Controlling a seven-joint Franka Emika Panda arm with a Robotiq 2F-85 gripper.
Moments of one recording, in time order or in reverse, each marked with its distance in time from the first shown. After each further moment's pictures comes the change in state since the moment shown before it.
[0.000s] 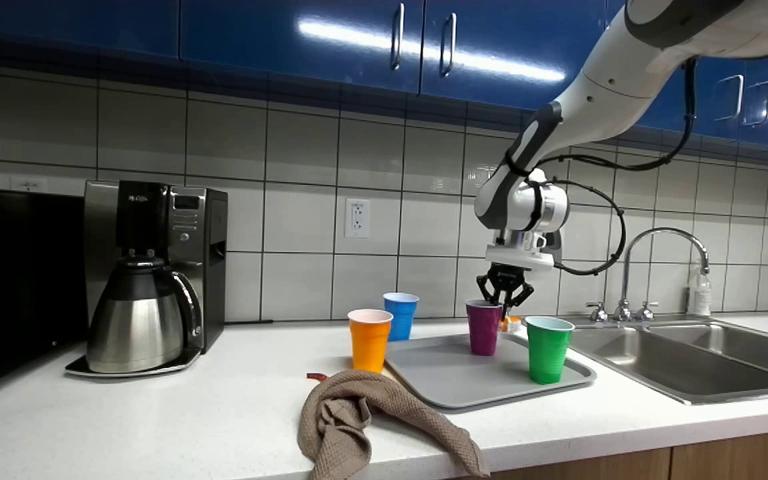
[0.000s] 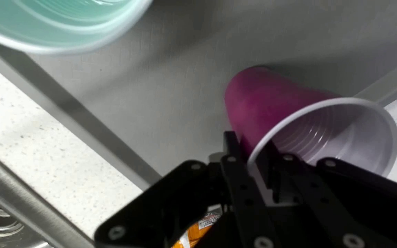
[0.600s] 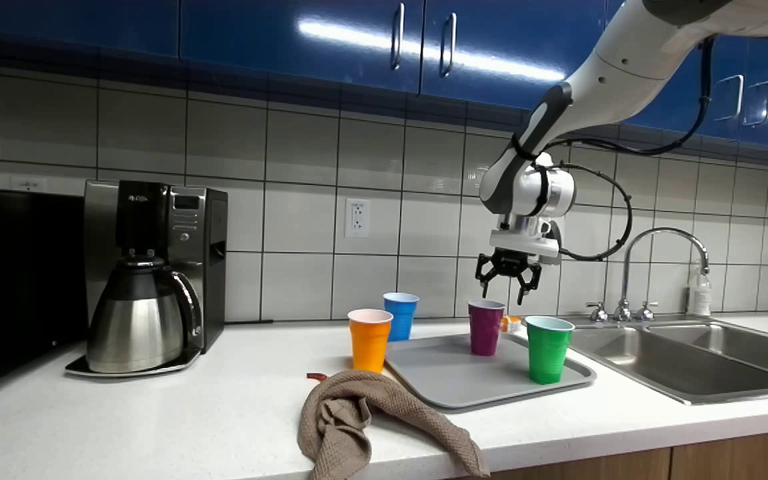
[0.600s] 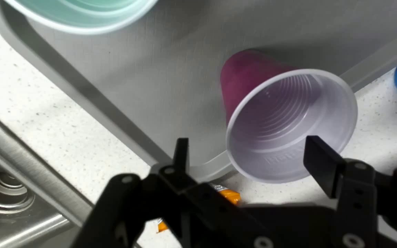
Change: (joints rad) arm 0.000 -0.075 -0.007 -0.030 -0.007 -0.002 -0.005
